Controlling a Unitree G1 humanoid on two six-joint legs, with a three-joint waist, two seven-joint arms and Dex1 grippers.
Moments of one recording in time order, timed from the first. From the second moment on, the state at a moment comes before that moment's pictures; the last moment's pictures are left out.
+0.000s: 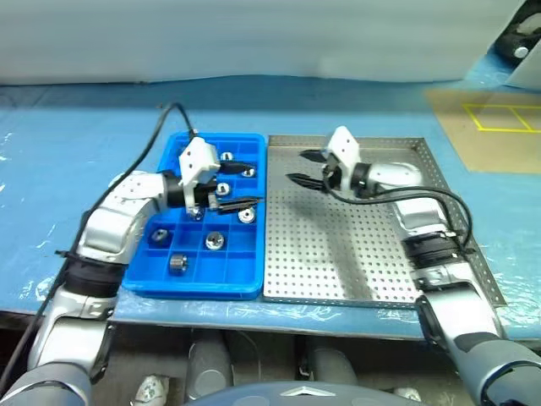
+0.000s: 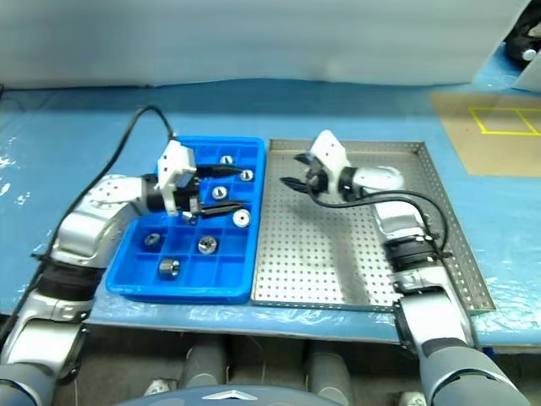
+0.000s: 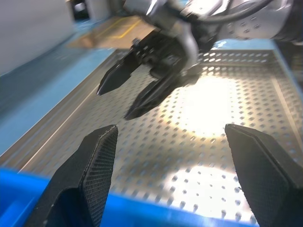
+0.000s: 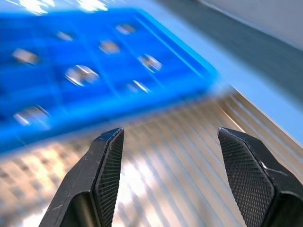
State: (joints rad) left arm -0.62 0.49 -0.15 0.00 -0.39 0.29 -1.12; right arm -0.65 -0.50 0.04 0.29 0.10 0.29 0.89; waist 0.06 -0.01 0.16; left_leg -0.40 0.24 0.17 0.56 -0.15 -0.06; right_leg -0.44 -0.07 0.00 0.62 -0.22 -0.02
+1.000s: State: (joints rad) left arm -0.84 0.15 -0.28 0.48 -0.27 0.03 -1.30; right arm -0.30 -0.62 -0.17 0.27 0.11 0.37 0.58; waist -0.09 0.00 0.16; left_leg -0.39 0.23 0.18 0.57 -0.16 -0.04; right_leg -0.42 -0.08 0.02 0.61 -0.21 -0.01
